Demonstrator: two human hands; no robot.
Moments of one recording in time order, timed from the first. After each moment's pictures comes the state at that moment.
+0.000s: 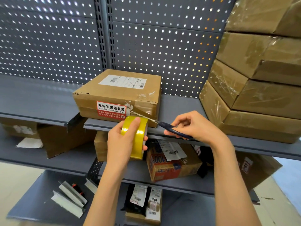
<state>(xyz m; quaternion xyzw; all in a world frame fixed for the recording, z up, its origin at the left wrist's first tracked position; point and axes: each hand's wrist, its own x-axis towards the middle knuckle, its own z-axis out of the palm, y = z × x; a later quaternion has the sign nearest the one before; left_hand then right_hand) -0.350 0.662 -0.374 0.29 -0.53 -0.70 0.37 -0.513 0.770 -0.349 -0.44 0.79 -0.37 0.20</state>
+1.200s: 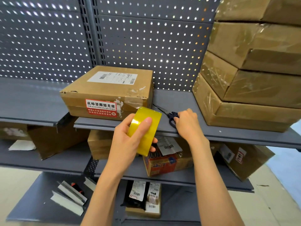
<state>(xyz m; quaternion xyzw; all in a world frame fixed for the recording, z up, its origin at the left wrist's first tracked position) -0.353 0.686 -0.368 0.14 -0.60 -0.72 0.31 -0.532 0.750 -0.395 -0.29 0.94 -0.18 -0.01</state>
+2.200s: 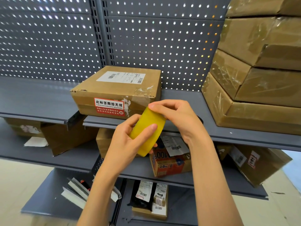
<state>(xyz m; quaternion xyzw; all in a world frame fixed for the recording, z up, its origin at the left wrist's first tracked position) -0.343 0.668 -0.377 0.11 -0.69 -0.64 0.30 -0.475 0.741 -0.349 -0.38 0.65 -0.62 0.22</state>
